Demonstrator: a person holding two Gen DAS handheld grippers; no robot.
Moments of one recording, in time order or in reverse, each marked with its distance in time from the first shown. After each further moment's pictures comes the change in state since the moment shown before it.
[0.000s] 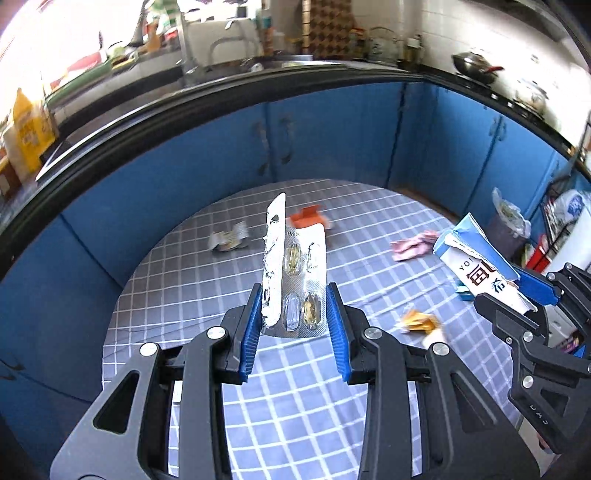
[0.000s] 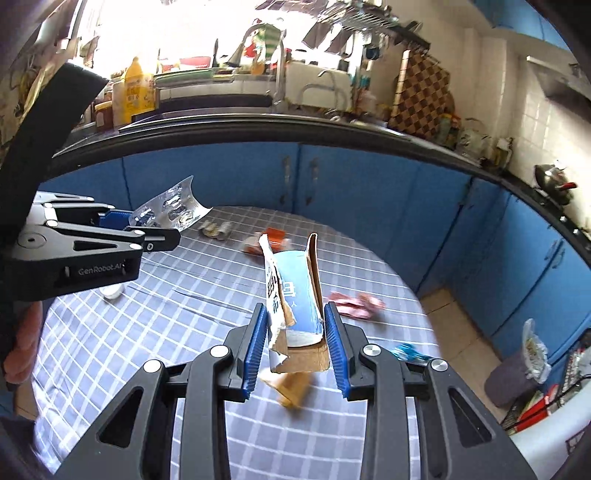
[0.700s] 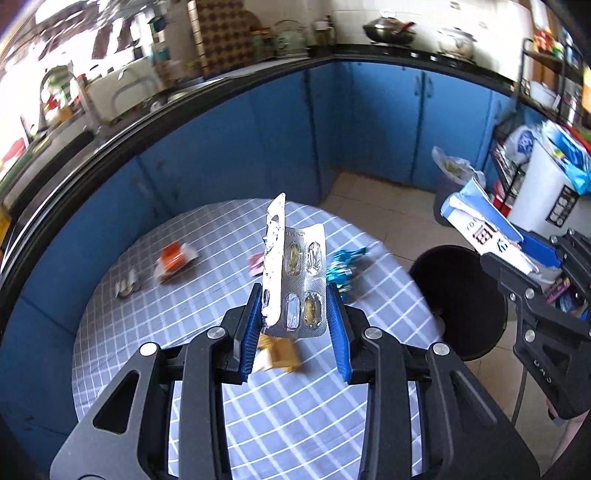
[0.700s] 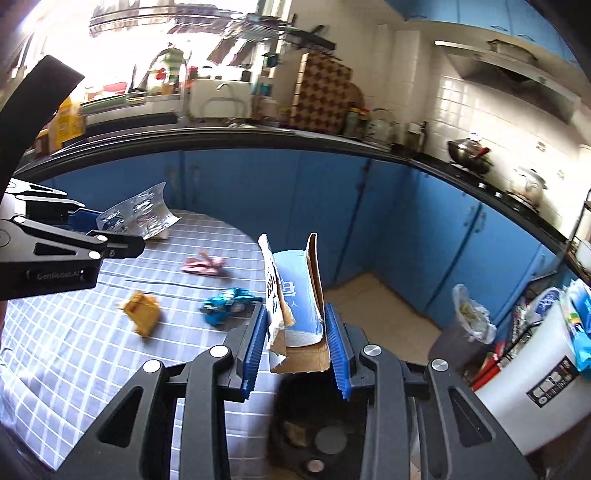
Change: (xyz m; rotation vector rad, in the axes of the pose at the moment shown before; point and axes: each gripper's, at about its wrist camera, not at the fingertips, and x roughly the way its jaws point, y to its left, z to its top) left arm -0.018 -0.177 0.015 0.256 0.000 -0.087; right arm -0.076 -0.135 -0.074 0.128 -0.045 -0.254
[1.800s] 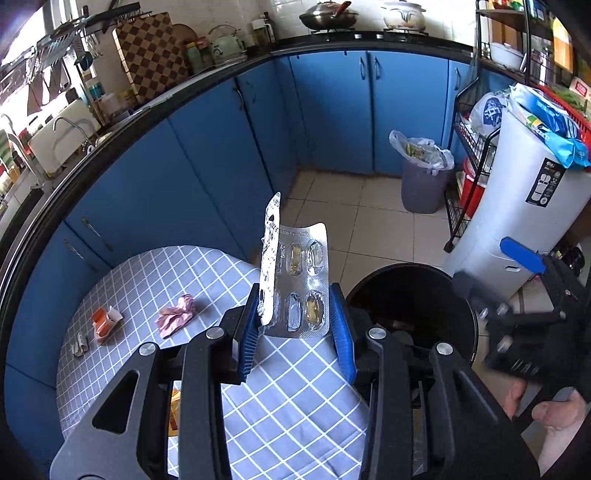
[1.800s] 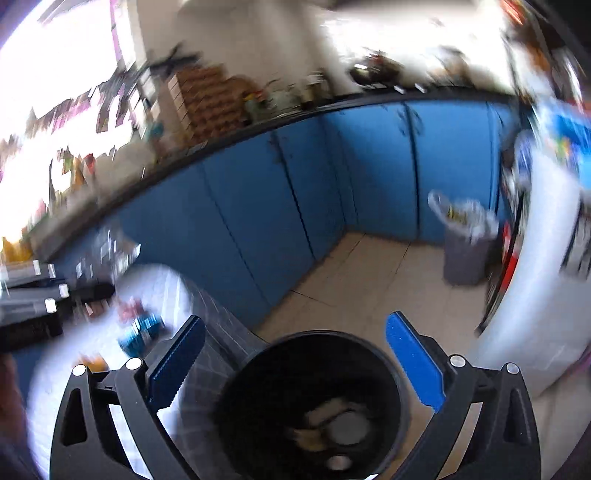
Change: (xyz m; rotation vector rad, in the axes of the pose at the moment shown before) left arm 0.045 -0.118 0.056 0.148 0.016 -0.067; right arm 0.042 -0.159 -0.081 0.589 -0.001 0.040
